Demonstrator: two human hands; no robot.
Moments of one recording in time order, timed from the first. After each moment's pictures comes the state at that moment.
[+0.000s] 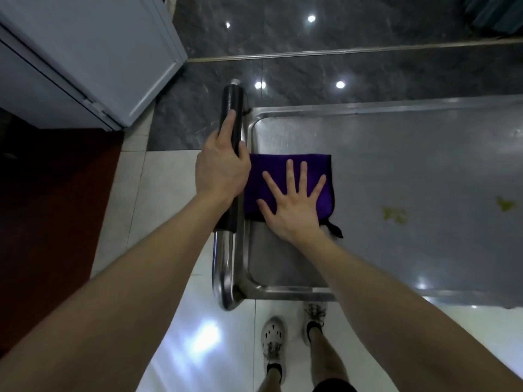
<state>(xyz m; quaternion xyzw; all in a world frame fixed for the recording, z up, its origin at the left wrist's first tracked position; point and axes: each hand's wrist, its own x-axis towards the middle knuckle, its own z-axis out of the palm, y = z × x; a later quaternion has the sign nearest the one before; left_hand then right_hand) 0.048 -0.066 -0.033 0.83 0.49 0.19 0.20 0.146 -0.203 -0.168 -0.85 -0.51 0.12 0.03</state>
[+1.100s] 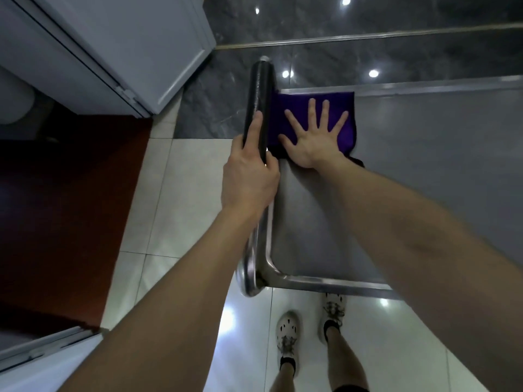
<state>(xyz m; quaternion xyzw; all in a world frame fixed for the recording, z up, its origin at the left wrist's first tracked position) 0.027 -0.097 -0.038 0.80 0.52 0.19 0.23 0.226 -0.074 -0.156 -0.84 -0.50 0.19 -0.01</state>
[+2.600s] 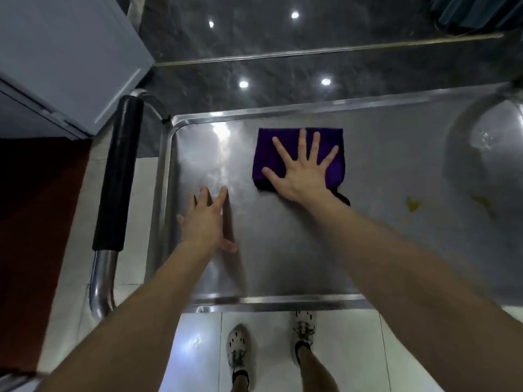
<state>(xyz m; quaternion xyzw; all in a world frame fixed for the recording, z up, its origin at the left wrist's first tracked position) 0.140 -0.177 -0.074 0.82 0.49 -0.26 0.16 0.380 -0.235 -0.157 -0.88 -0.44 0.18 0.03</state>
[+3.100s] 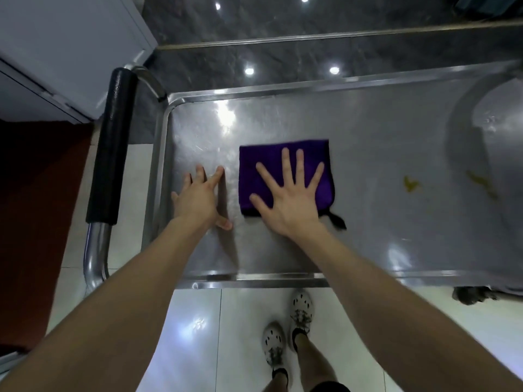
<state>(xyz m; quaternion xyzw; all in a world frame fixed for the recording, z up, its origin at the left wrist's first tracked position) 0.147 -0.161 -0.077 0.81 0.50 -0.25 0.17 0.302 -0.292 -0.168 -0.84 -0.53 0.12 0.06</state>
